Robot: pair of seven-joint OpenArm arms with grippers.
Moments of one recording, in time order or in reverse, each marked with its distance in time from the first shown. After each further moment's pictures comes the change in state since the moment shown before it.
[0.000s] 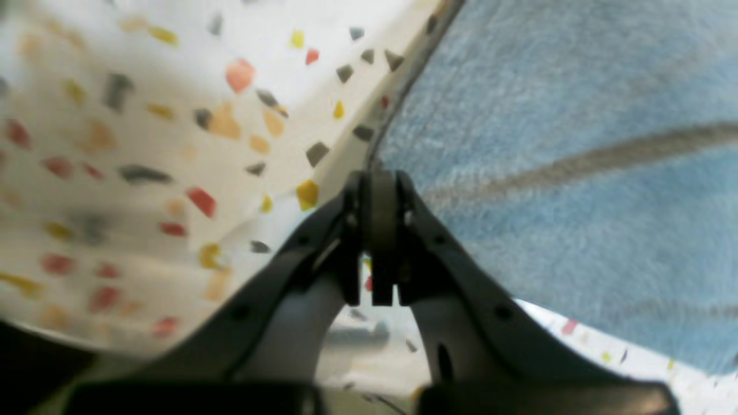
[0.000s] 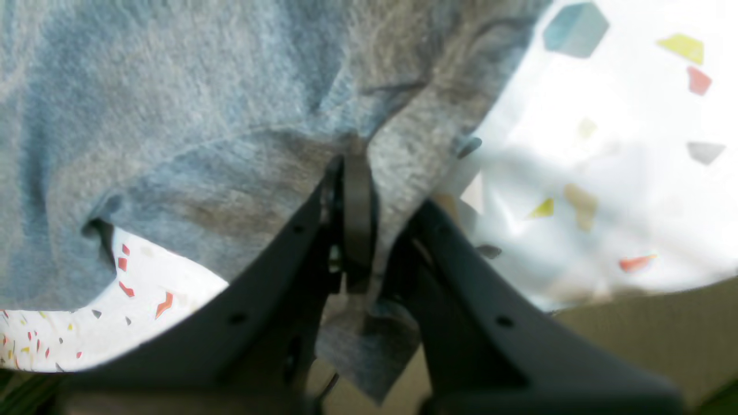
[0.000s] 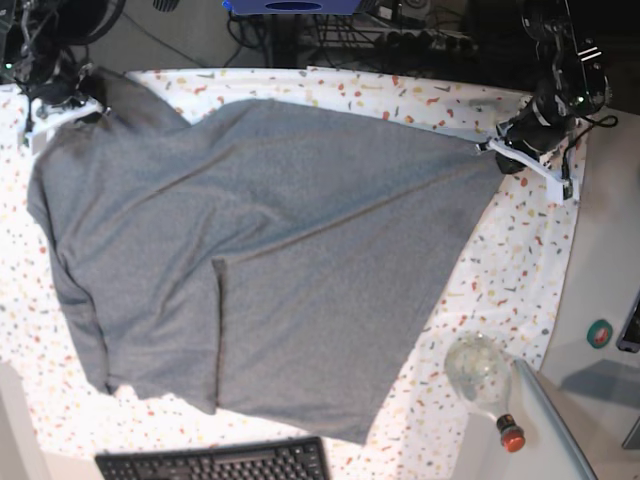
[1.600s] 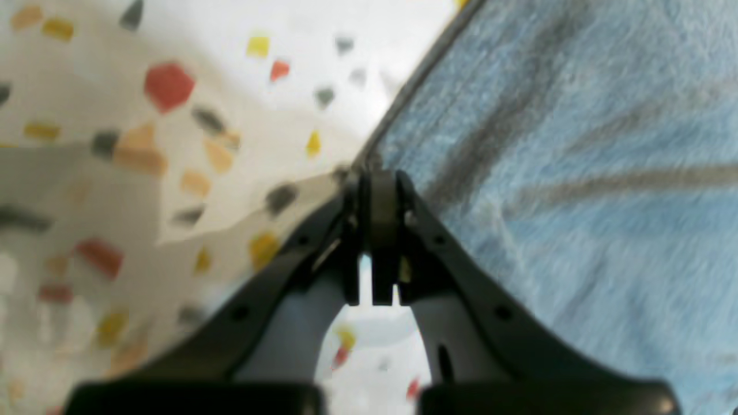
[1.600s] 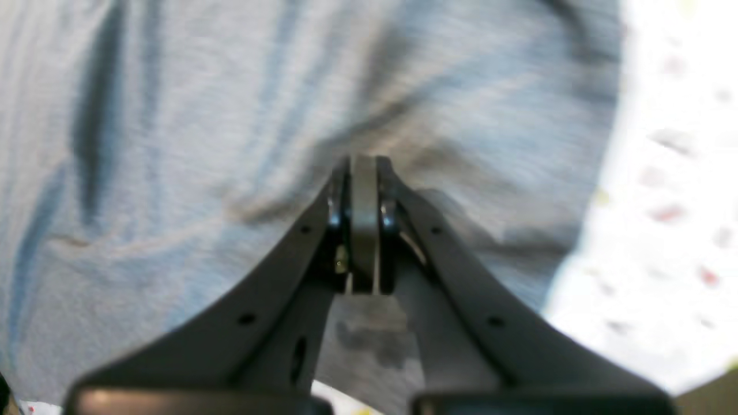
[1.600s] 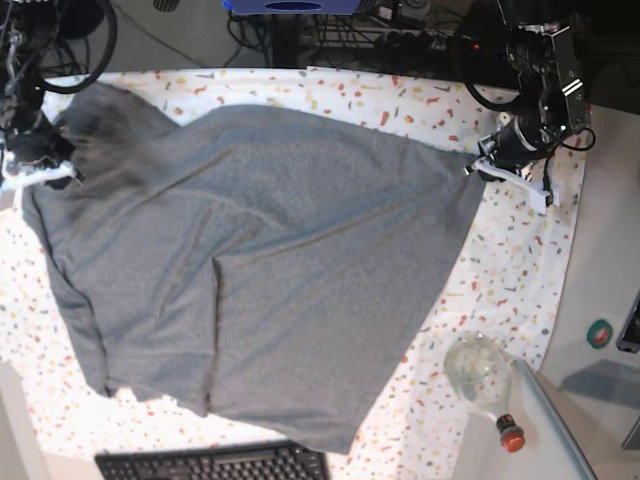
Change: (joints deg) left arm -9.7 2.6 -0.1 -17.0 -0.3 -0.3 -0.7; right arm 6.1 0.6 0.0 5.1 -0.1 -6.4 6.7
